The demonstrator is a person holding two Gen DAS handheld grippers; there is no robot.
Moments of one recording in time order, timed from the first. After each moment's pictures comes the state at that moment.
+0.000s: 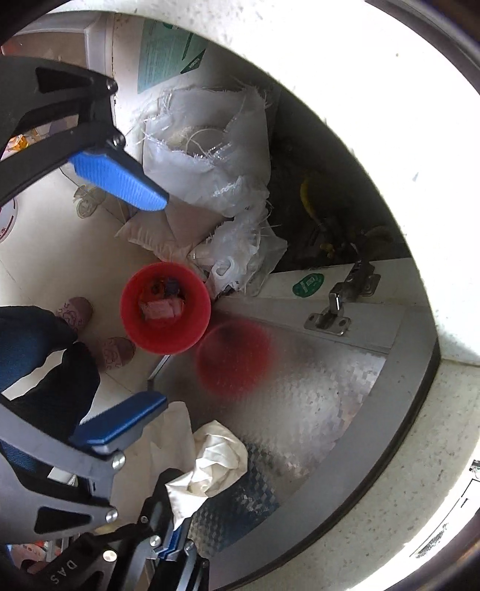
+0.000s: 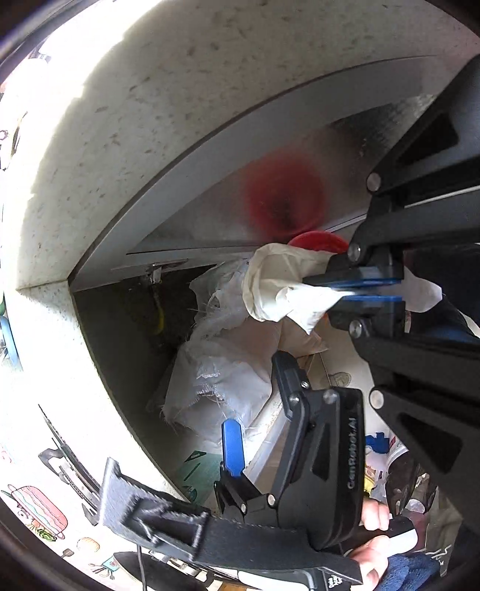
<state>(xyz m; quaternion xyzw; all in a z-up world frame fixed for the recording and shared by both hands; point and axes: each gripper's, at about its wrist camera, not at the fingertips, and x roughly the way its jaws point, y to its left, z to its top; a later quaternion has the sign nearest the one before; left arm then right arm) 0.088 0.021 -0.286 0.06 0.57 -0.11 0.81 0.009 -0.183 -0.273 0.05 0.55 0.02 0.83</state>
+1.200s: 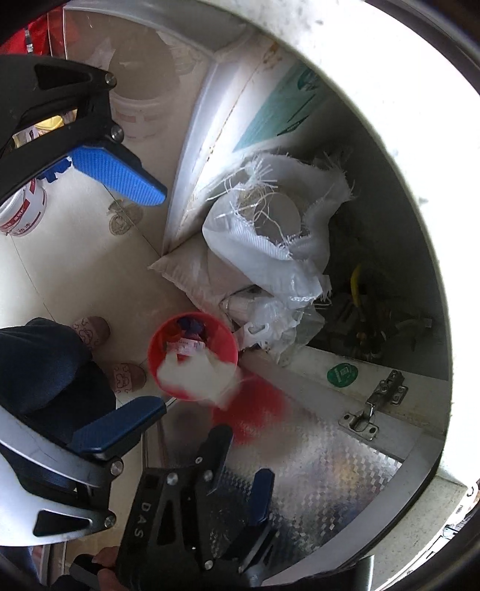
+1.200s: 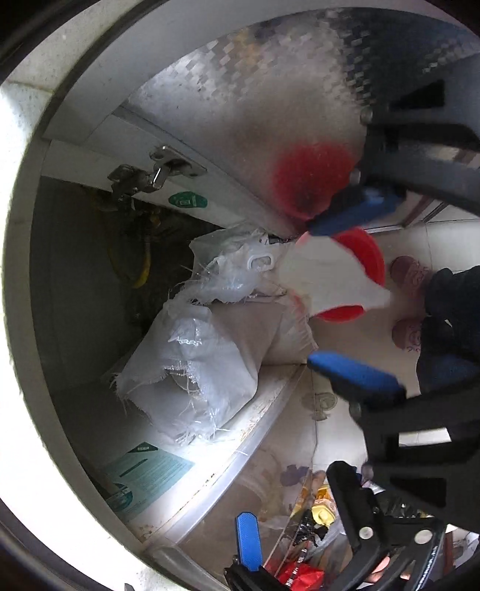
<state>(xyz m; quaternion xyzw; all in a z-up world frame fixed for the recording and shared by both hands) 0.029 0.115 -0.306 0.02 0.58 -0.02 0.82 0.046 -0.119 -0.331 -0.06 0.56 0.06 0.82</state>
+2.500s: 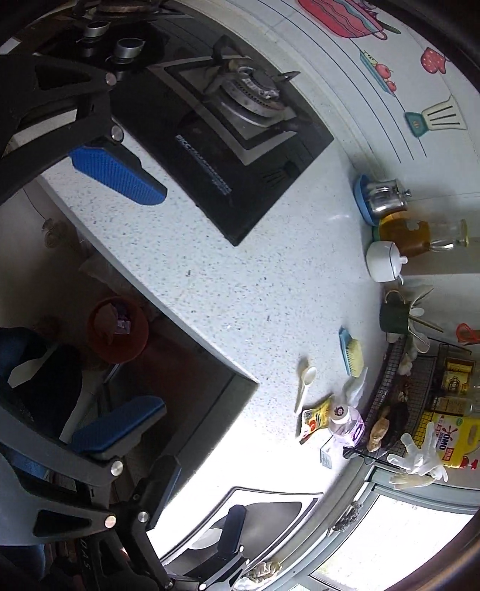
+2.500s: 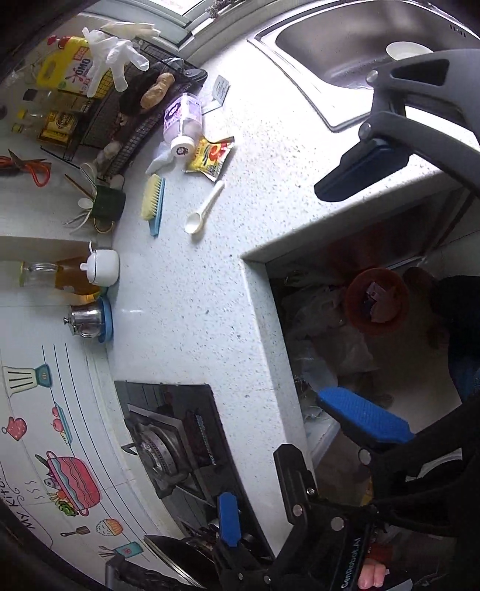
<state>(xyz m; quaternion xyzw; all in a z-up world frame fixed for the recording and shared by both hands) 0.083 0.086 -0.071 0.06 0.47 -0.11 0.88 0.037 -0.145 -0.094 -0.03 0.46 -0.04 0.89</state>
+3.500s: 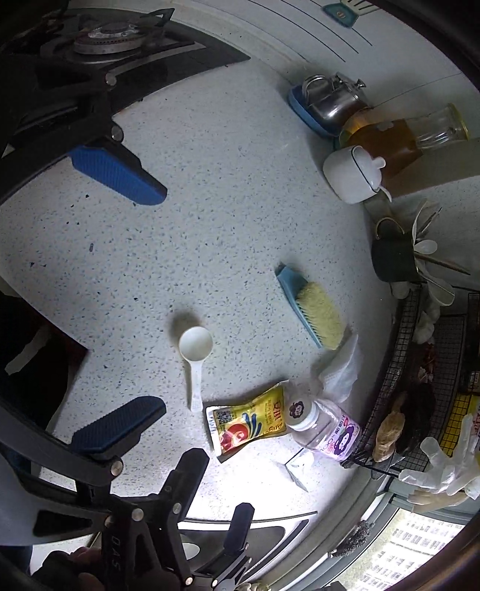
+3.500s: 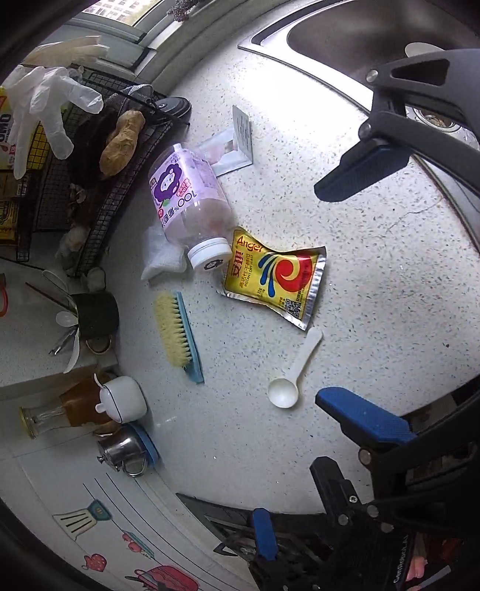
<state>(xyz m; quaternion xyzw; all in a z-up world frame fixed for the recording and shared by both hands) 0.276 -0.038 -0.089 0.11 0.51 -0.14 0.84 0.156 -0.311 -0.103 0.07 0.49 -0.12 0.86</state>
